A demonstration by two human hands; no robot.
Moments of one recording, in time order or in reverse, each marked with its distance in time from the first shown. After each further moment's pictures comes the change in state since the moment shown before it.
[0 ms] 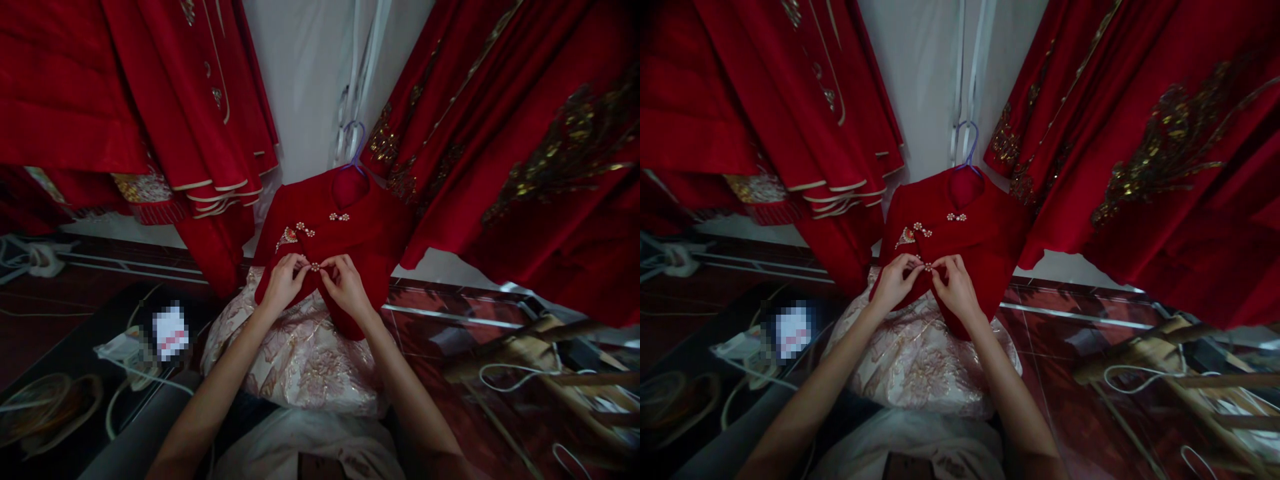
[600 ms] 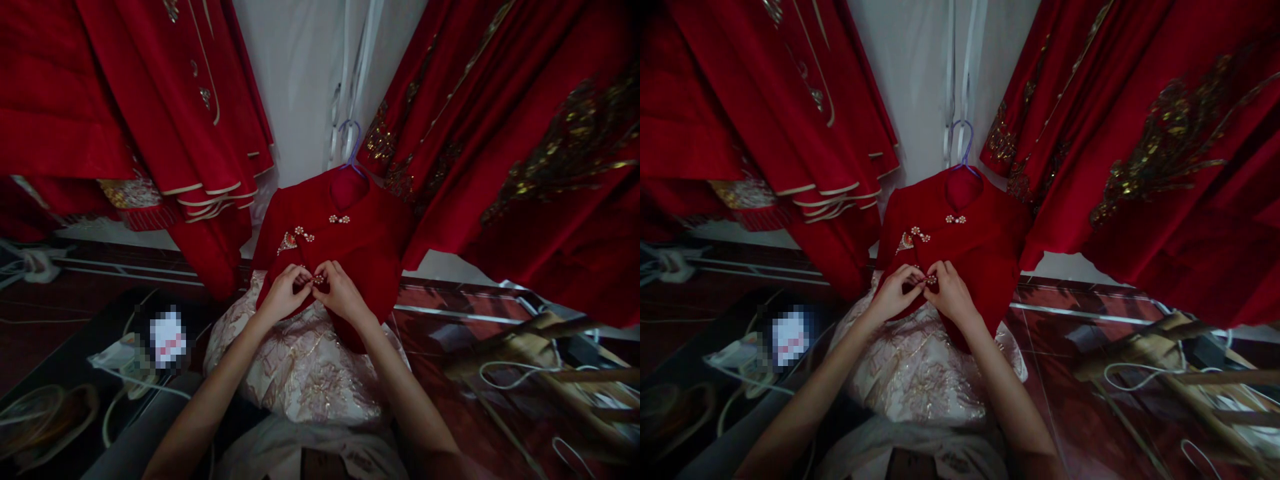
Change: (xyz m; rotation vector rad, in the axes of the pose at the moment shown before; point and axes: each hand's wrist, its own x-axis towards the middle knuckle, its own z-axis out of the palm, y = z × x) left_hand -0.008 0.001 0.006 -0.122 -0.198 -0.039; right_hand 0.004 0.001 -0.001 -0.082 -0.193 0.013
